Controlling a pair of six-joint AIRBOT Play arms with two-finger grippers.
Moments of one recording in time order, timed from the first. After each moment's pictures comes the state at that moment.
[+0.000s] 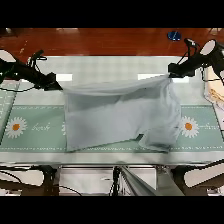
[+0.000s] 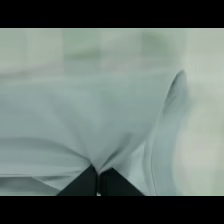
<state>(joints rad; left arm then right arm) 0.17 -1.62 1.41 1.01 -1.42 -1.27 -0.11 -1.74 1.65 -1.35 1.24 1.50</state>
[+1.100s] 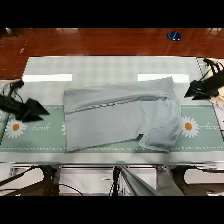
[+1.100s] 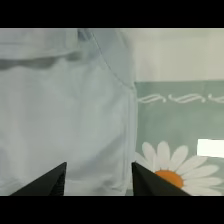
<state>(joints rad) 0.51 -1.25 0.87 1.00 -1.60 -1.19 -0.39 -1.50 1.34 -1.27 1.52 1.34</state>
